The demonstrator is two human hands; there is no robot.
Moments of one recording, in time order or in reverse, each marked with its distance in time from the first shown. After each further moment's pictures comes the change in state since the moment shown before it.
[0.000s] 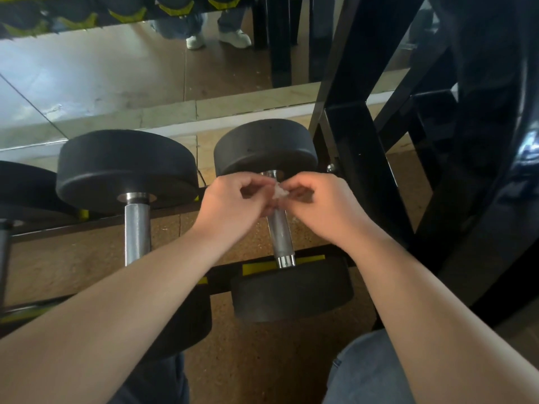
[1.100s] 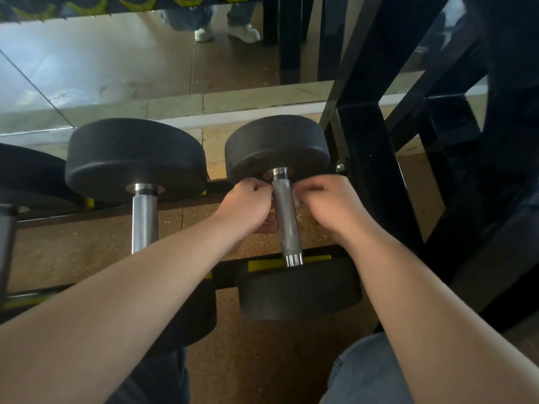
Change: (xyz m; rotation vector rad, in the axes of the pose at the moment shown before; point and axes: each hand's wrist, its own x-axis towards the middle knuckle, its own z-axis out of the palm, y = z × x) left_hand 0.009 0.004 0.008 -0.172 -0.103 -0.434; right_hand 0.013 -0.012 0.014 0.233 0.043 0.381
